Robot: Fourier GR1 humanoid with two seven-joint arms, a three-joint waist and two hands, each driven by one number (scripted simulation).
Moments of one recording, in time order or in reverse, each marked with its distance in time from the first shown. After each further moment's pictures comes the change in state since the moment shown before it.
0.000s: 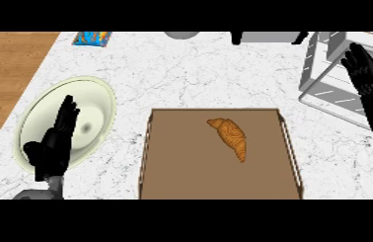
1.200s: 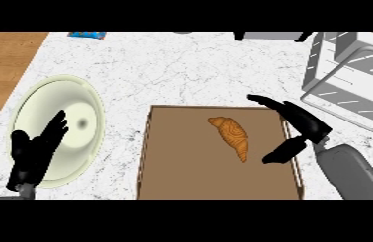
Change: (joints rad) left arm 0.033 0.141 0.030 0.093 0.079 -0.203 0.190; right arm -0.152 0.043 0.365 0.341 0.274 0.283 -0.037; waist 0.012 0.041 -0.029
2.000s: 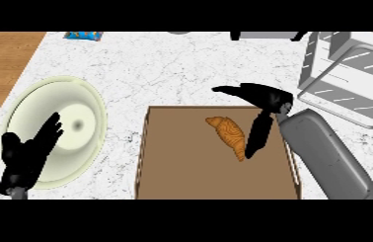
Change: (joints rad) left arm 0.030 -0.011 0.059 -0.031 -0.020 -0.045 0.031; right arm -0.278 0.147 0.038 0.012 -0.002 0.353 0.478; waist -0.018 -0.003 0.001
